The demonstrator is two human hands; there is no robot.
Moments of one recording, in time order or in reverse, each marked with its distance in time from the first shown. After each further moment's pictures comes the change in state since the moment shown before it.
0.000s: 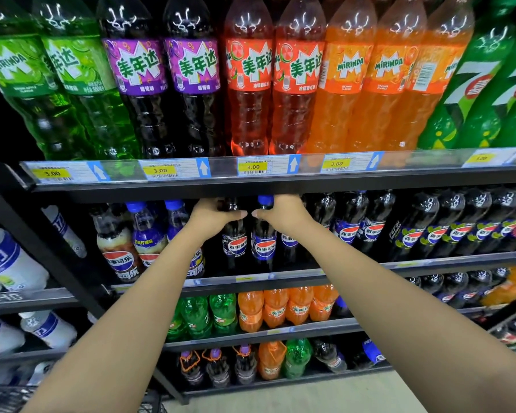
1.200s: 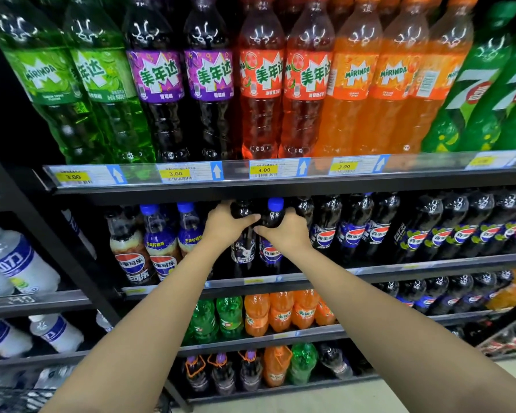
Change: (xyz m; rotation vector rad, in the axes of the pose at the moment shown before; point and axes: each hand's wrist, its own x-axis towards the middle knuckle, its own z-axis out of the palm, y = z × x) left_hand -0.011 0.001 0.012 0.080 0.098 0.093; right_hand -0.018 0.008 0.036 0.097 0.171 0.218
